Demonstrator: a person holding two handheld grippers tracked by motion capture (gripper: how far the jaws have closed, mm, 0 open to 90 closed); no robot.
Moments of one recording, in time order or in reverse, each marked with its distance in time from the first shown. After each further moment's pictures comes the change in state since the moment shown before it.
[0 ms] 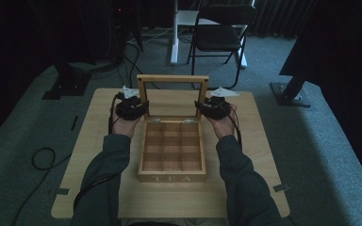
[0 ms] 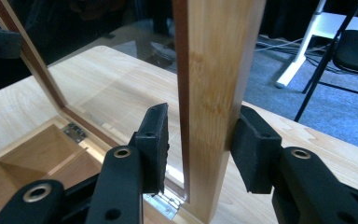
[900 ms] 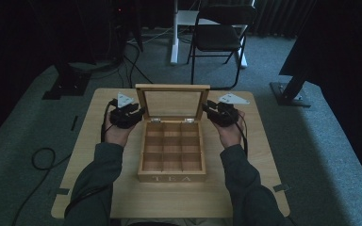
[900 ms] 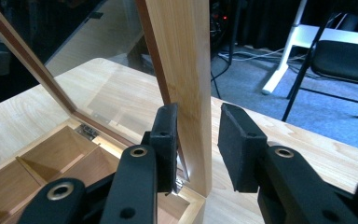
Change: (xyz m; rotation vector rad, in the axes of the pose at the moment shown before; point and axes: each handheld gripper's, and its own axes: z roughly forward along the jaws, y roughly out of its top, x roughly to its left) left arm -0.001 -0.016 -0.031 -0.035 -0.030 0.053; right arm 0.015 -0.003 -0.042 -0.050 -0.065 0.006
